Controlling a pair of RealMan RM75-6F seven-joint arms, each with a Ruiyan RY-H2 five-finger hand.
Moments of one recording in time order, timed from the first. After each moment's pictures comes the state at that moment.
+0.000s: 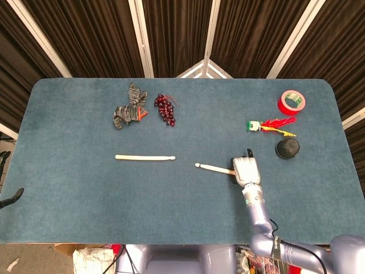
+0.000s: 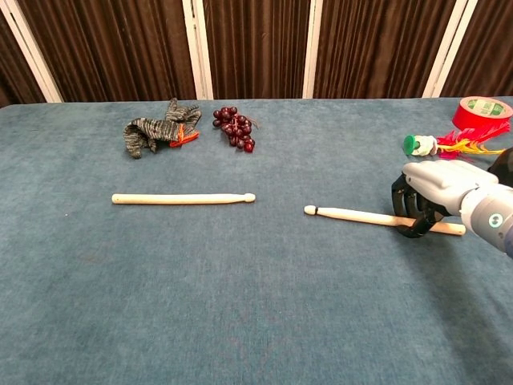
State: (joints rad) left arm -0.07 -1.10 -0.10 -1.62 1.34 1.47 0.07; right arm 0.64 -1.72 0.19 -1.38 -0.81 1.12 -0.68
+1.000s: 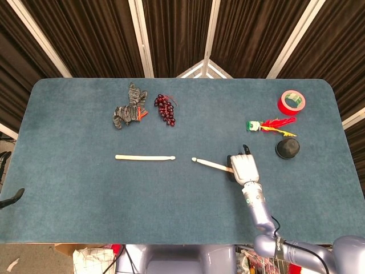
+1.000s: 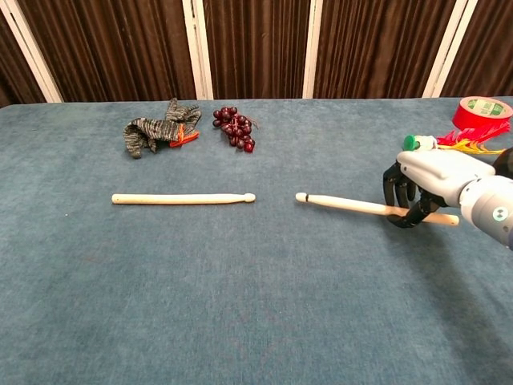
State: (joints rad) left arm -0.07 -1.10 -0.10 -1.62 1.33 1.46 0.08; right arm 0.63 -1.70 0.18 -1.35 -0.97 1.10 -0.51
